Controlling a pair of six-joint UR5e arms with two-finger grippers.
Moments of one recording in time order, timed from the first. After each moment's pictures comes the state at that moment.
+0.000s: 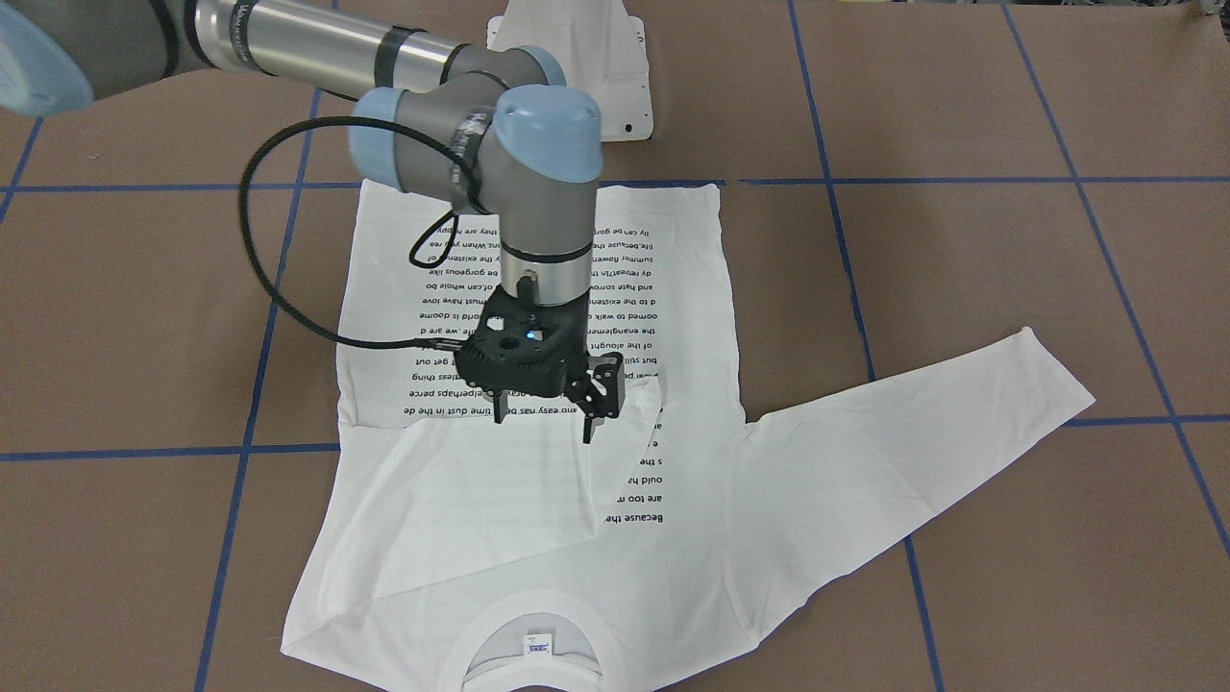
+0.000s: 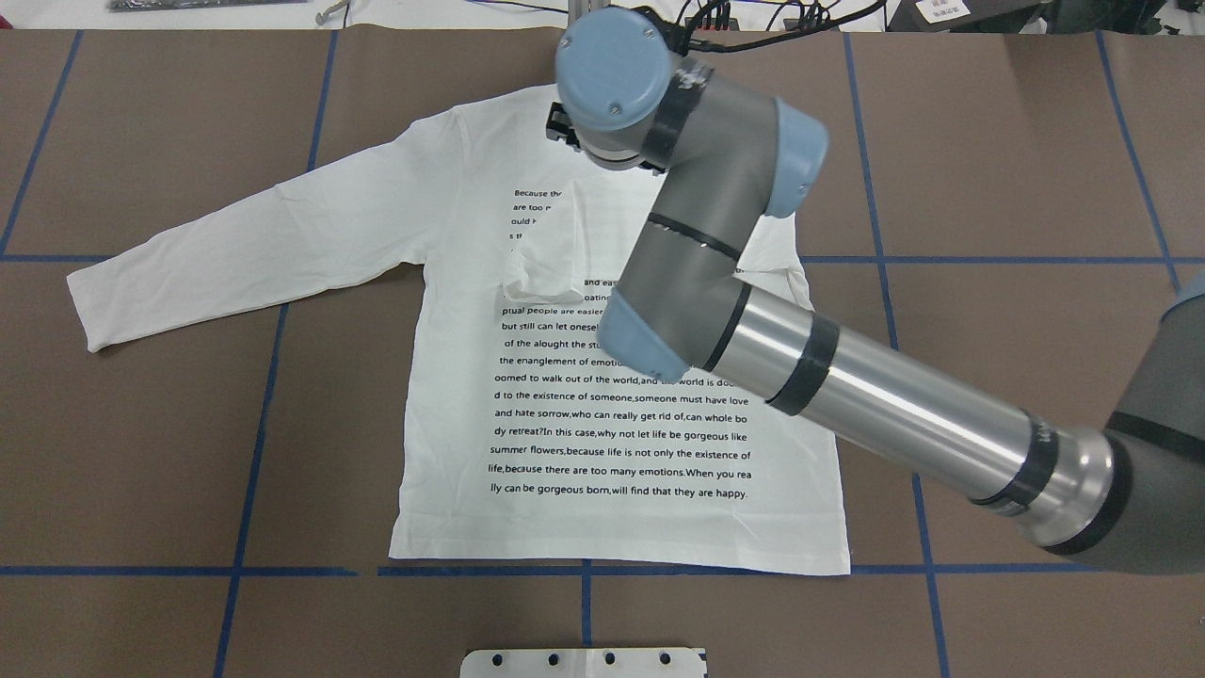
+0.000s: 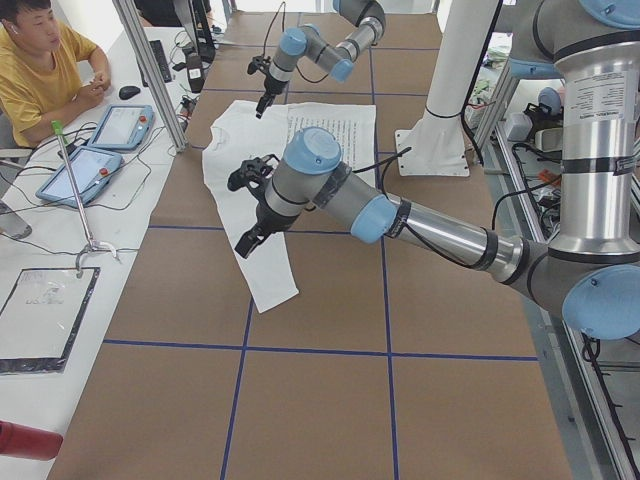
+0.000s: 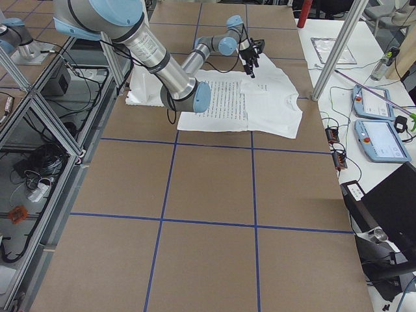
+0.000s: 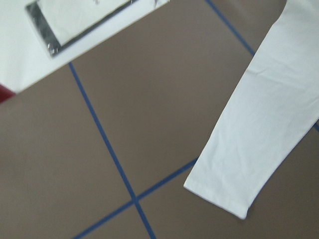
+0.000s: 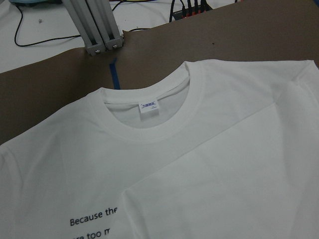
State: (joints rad) left arm -1.56 -1.52 -1.99 -1.95 -2.34 0.08; right arm 0.70 -0.65 1.42 -1.52 1.64 1.37
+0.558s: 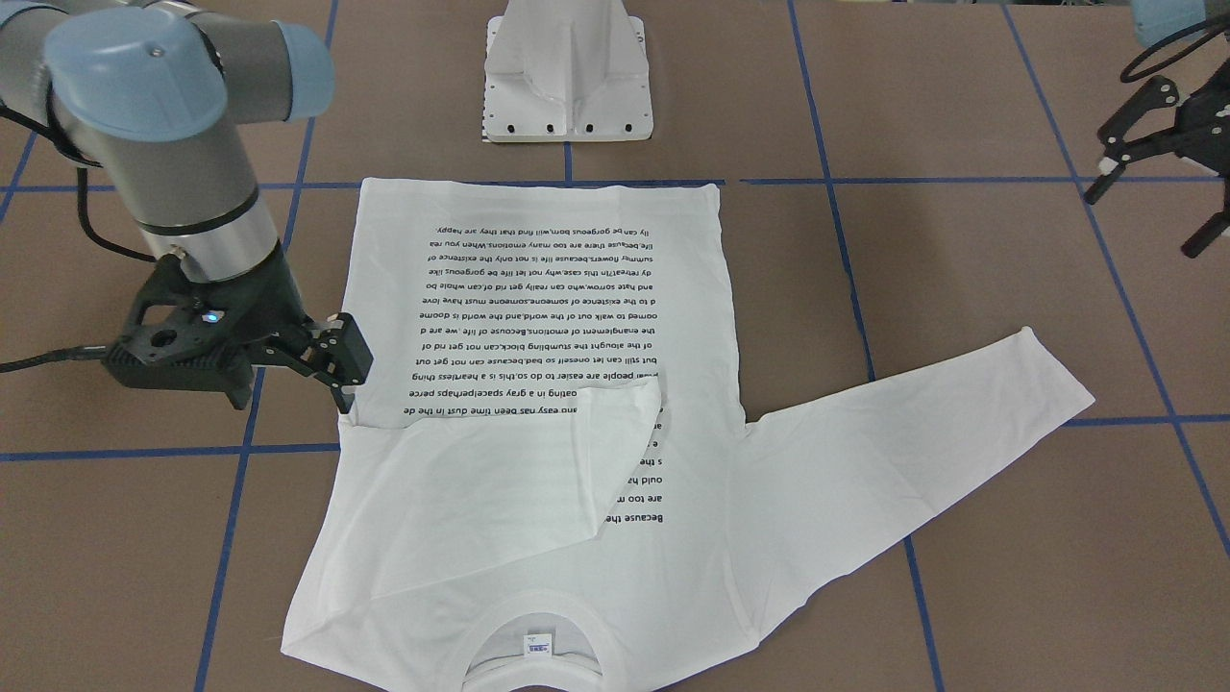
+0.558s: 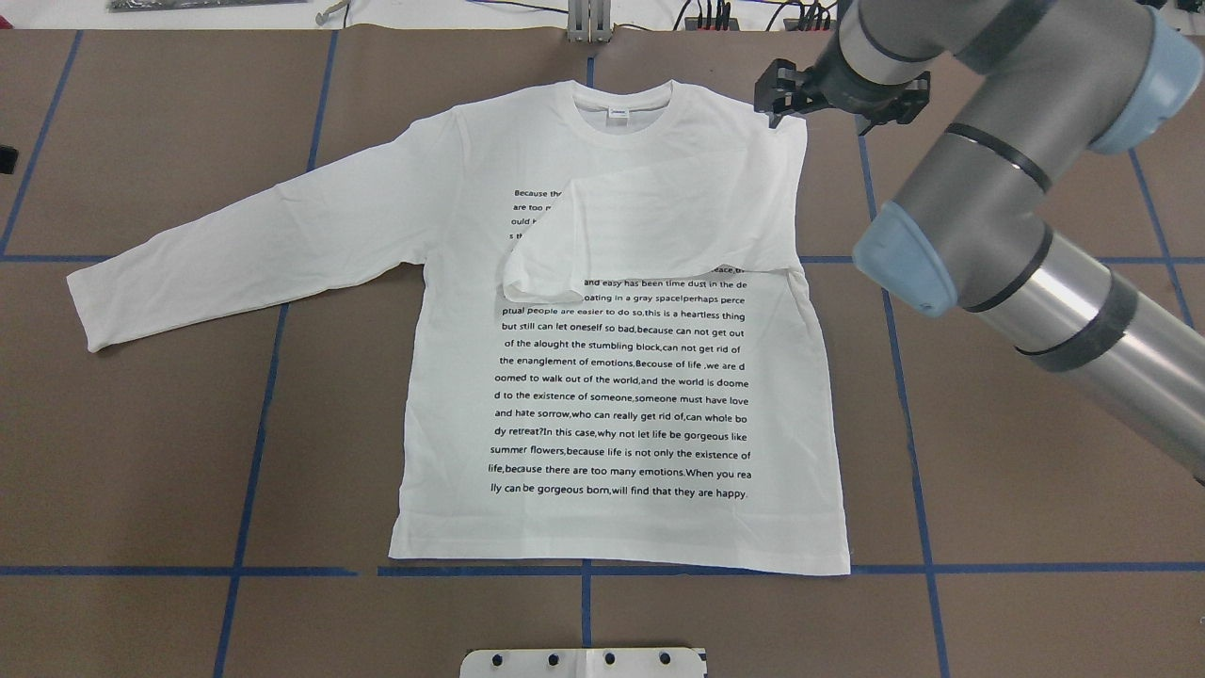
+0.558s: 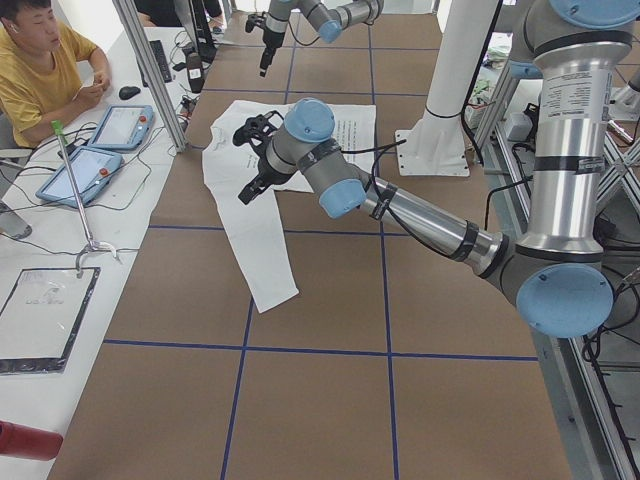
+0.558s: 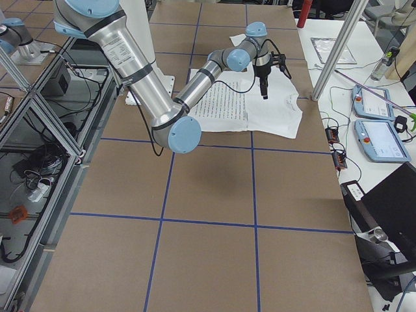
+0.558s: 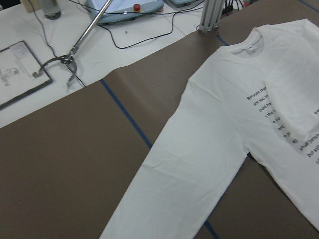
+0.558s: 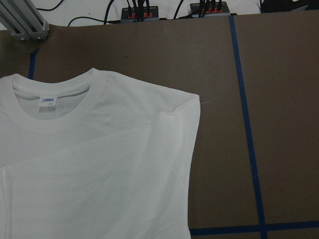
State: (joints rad) left arm -1.25 -1.63 -2.00 -2.17 -2.35 -0.37; right arm 0.95 -0.98 1.77 -1.63 1.95 0.94
